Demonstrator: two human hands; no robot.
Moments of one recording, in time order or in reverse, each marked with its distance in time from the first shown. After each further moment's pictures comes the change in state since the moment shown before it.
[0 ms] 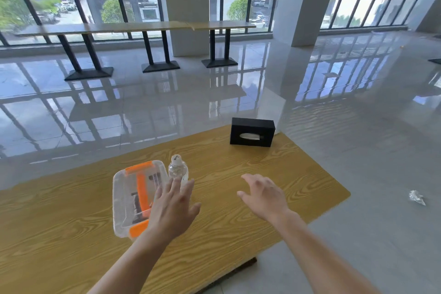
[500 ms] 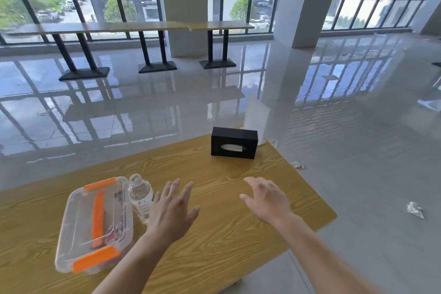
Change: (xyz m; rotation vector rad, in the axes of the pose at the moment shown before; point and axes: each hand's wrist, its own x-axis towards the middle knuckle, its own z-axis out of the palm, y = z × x) left_hand 0.076 0.087 0.025 -0.014 -0.055 -0.045; right_hand 0.059 0.106 -0.038 -0.008 0.012 -0.018
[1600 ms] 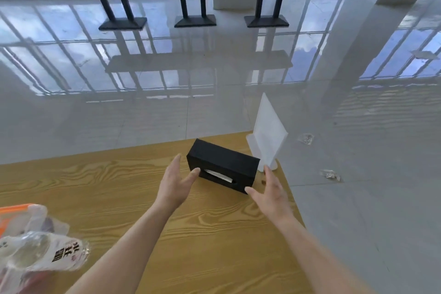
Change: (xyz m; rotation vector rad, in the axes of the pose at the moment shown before) left_hand 0.286 0.082 0.085 -0.737 0.056 -0.587; right_hand 0.283 0.177 0.051 0.530 -0.185 0.117
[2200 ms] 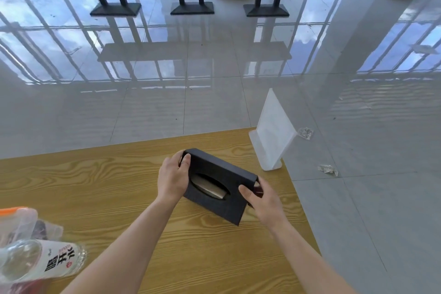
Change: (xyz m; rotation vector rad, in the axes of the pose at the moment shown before) left_hand 0.044 -0.018 0.006 -0.042 0.131 0.017; right_hand -0.001 -0.004 0.027 0.413 -0.123 0.105
